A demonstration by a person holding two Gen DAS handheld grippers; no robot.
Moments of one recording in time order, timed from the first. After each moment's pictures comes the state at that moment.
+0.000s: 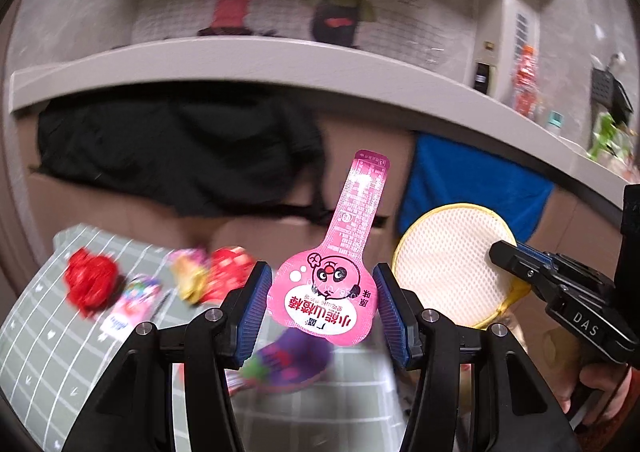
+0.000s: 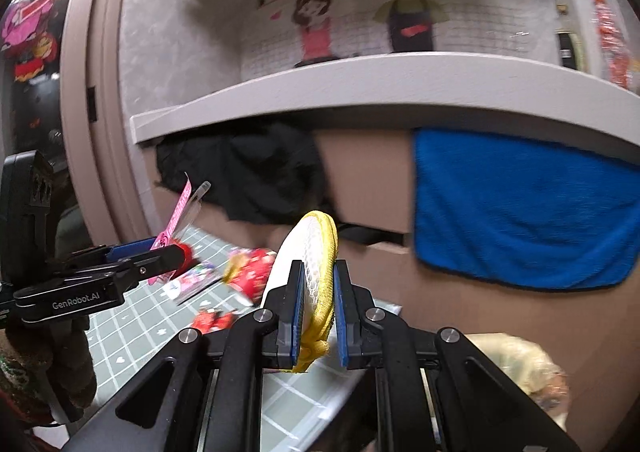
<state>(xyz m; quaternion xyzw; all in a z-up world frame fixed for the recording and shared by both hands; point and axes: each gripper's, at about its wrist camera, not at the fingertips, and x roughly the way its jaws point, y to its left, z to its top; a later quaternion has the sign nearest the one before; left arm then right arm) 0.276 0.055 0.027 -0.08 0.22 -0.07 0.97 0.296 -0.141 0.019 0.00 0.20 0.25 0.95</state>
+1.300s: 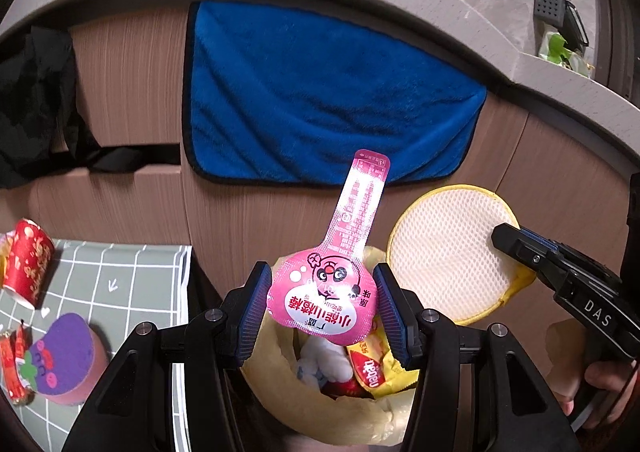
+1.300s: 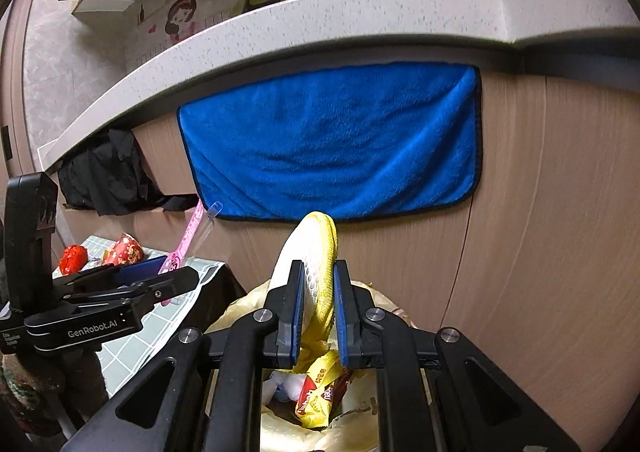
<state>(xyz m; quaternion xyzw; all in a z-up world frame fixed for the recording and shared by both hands) 0.355 -0.123 -0.042 -0.06 0.30 -0.21 0.93 0.300 -0.325 -0.037 0.05 0.24 0.10 0.96</state>
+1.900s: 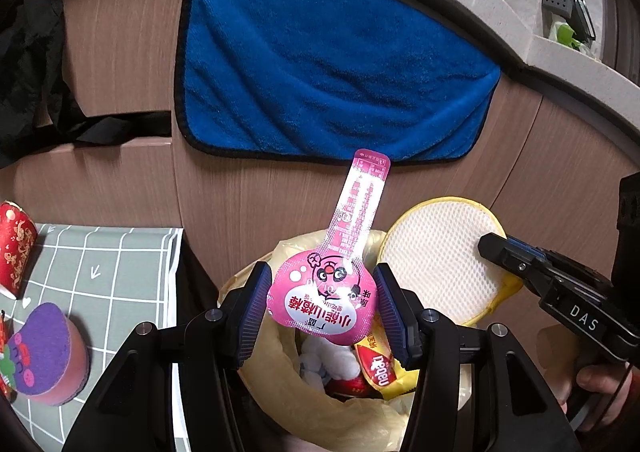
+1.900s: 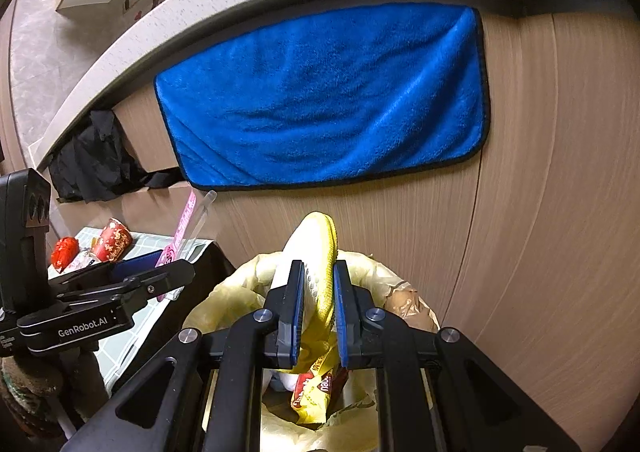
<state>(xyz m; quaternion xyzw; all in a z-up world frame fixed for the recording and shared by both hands) 0.373 -0.128 -0.066 -0.06 0.31 -0.21 0.92 0.325 -0.327 -0.071 0.06 0.28 0.09 0.95</state>
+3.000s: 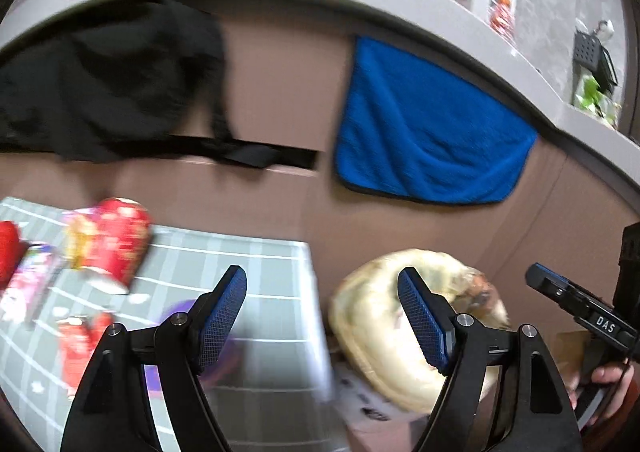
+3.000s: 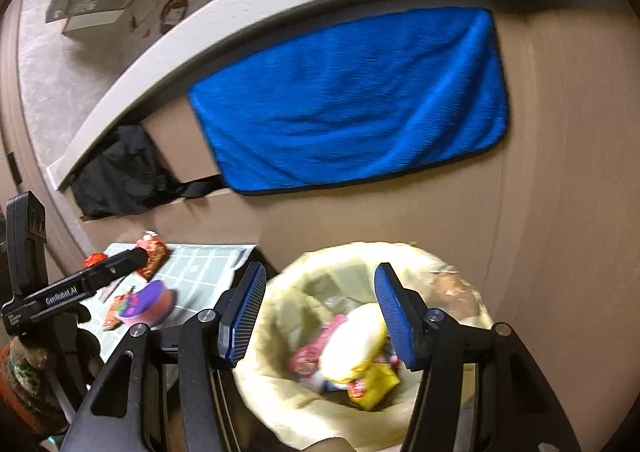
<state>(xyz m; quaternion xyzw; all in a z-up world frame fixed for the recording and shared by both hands) 0.325 0.003 -0.041 -0.09 0.28 -0.13 0.95 0.302 -0.297 -0.059 0.10 0.27 0.13 0.95</state>
